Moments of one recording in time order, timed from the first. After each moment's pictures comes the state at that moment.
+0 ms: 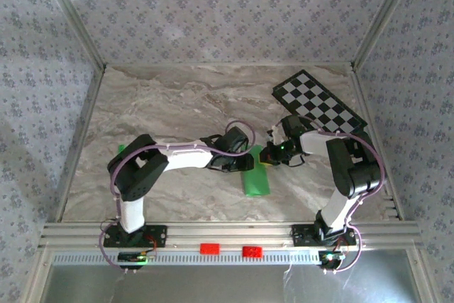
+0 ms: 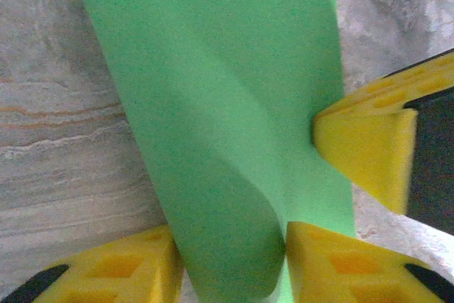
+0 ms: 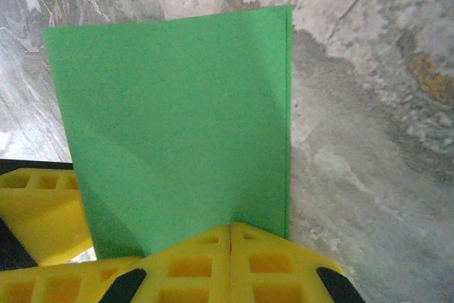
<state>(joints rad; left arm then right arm) -0.95 1.87 1.09 -0.22 0.17 -0.90 0.29 1.70 0.77 -0.33 -0.67 0.36</state>
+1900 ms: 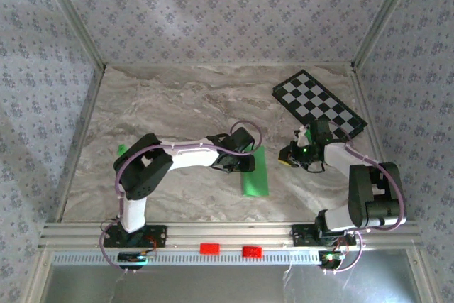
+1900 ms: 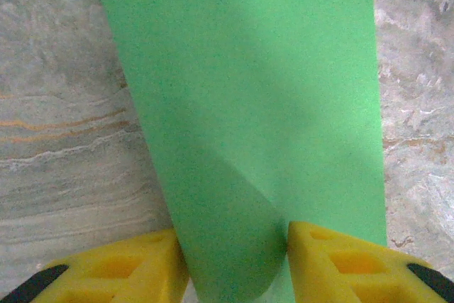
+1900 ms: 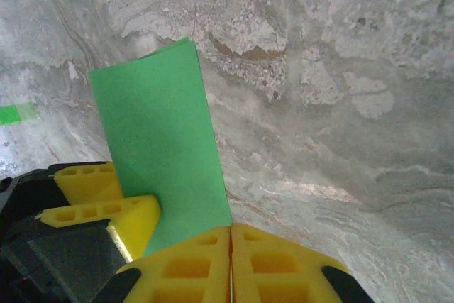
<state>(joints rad) -0.97 1.92 1.18 -0.34 0.10 -0.83 0.07 1.41 0.62 -0.39 -0.68 0.44</state>
